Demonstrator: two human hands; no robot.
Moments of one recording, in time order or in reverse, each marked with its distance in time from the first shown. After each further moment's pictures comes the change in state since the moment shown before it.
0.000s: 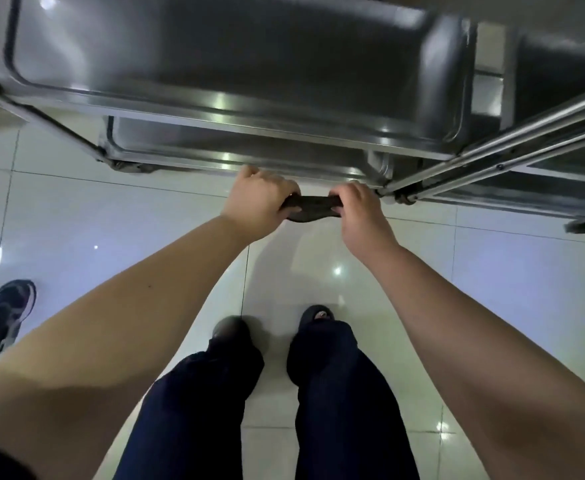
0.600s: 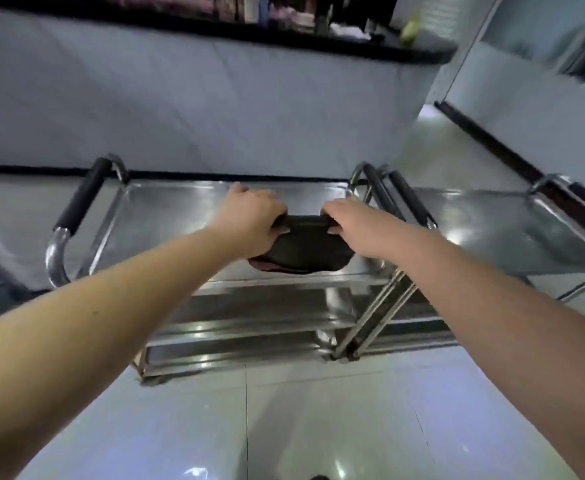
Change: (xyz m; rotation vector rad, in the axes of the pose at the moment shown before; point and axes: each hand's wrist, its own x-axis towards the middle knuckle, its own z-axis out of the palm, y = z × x) left_hand -0.084 0.154 -0.531 0.369 0.356 0.324; right_hand -0.079 -0.273 -0.483 -0.389 0.137 -0.197
